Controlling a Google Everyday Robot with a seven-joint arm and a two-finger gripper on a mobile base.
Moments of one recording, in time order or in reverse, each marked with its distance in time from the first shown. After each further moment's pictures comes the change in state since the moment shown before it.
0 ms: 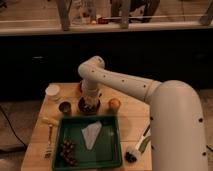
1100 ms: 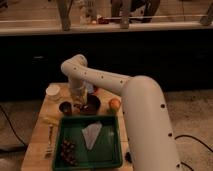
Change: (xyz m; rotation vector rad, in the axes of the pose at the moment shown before) arm -0.042 -0.060 0.022 -0.086 -0.073 -0.256
